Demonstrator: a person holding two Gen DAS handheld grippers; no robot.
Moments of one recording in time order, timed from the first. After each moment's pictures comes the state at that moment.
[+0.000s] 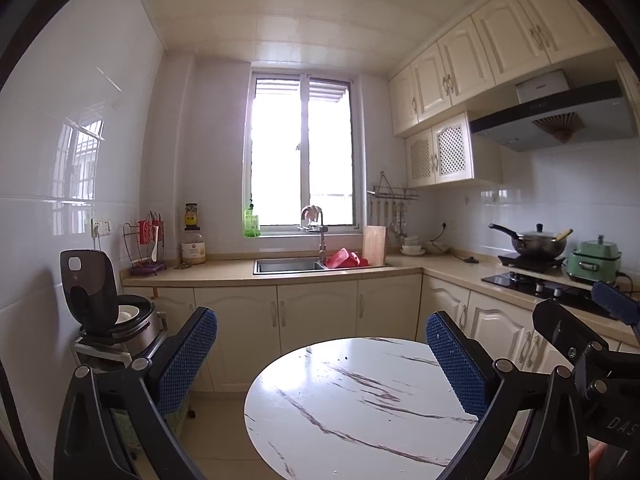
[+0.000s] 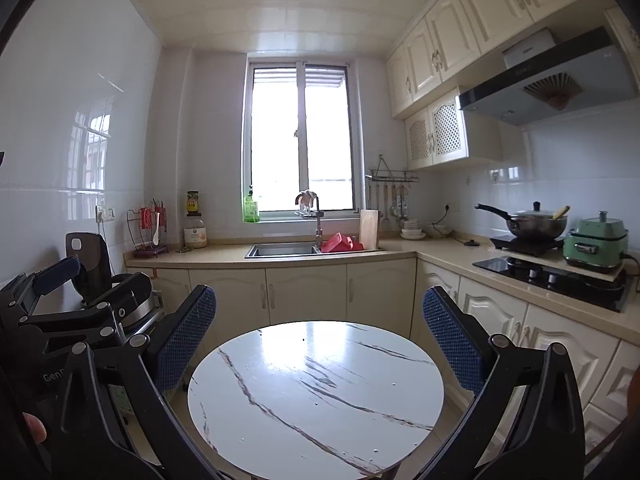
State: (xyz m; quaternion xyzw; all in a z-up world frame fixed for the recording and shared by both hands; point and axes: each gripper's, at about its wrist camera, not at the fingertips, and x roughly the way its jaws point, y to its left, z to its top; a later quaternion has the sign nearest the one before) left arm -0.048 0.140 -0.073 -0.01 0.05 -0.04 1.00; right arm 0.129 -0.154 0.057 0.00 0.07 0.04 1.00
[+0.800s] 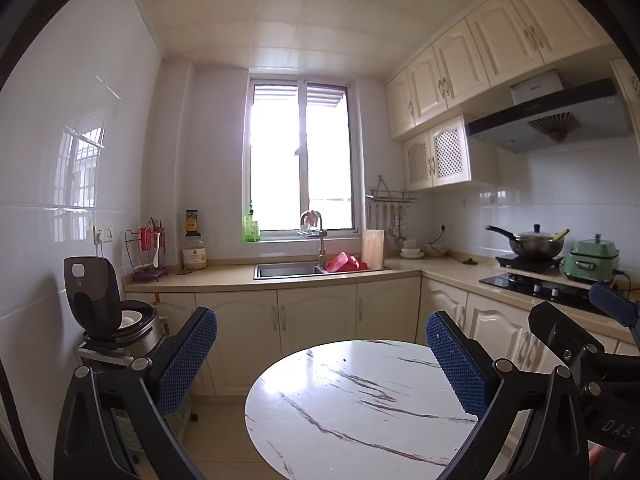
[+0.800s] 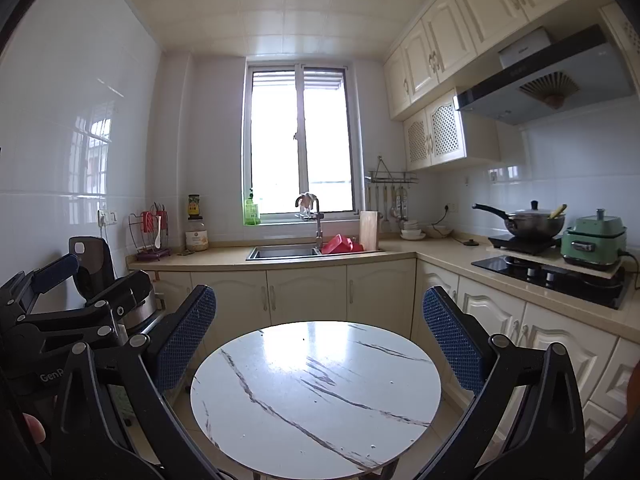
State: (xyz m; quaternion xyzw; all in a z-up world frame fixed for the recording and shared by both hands) left arm -0.070 0.124 -0.067 0.00 0.05 -0.03 1.00; right arm 0.122 -0.159 0.059 0.01 0.06 0.04 1.00
